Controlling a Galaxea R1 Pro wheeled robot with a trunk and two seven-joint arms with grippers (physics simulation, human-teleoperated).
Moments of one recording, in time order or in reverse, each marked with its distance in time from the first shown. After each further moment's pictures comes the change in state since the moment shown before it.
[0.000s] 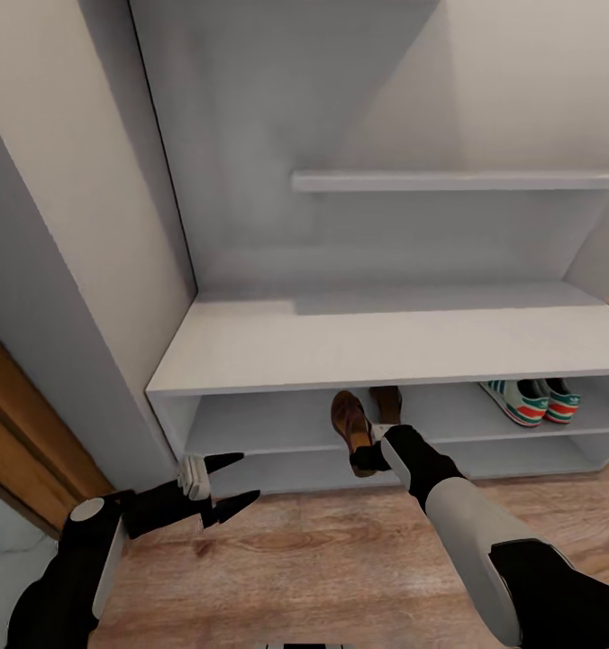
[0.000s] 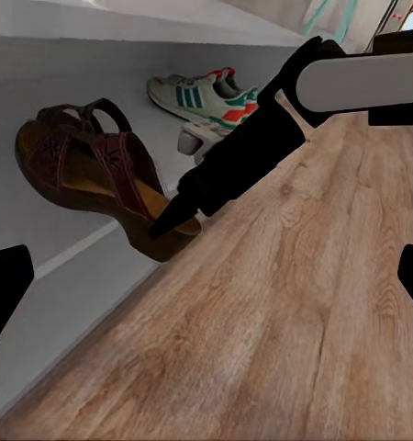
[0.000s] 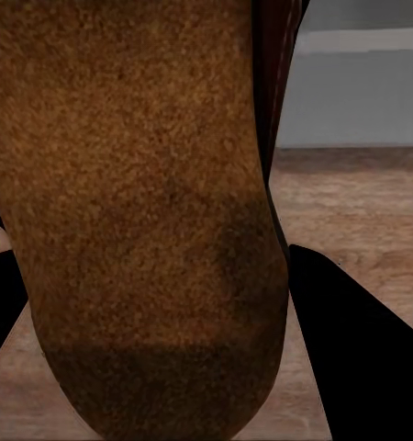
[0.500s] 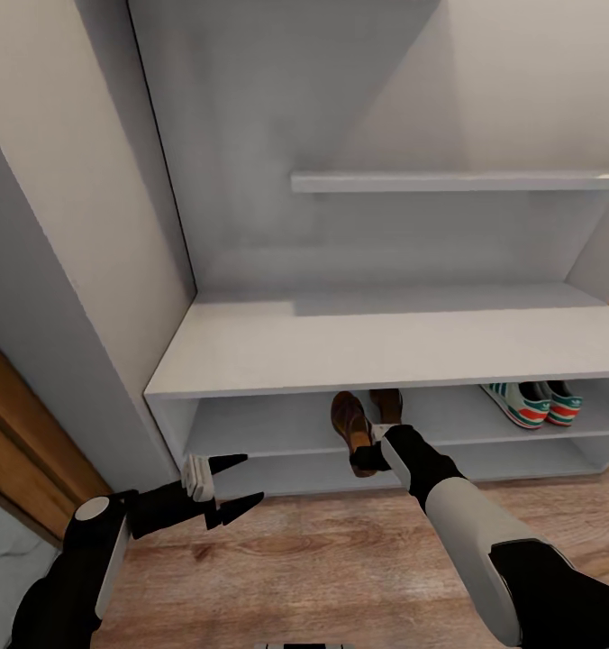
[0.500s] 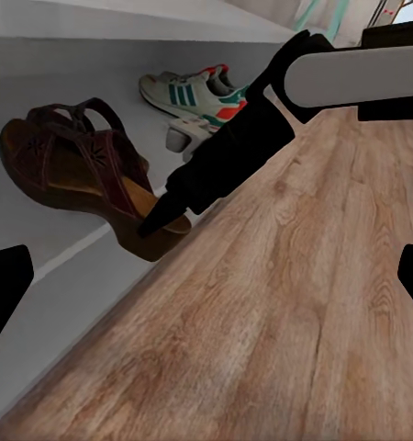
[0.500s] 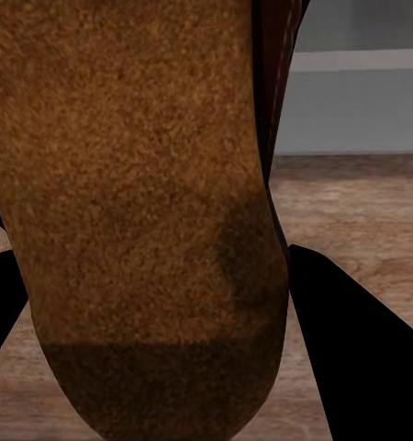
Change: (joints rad) left arm 0.000 0.000 -0.023 0.000 0.000 0.000 0.000; right arm 0.000 0.000 -0.002 0.000 0.000 0.000 0.000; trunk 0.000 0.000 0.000
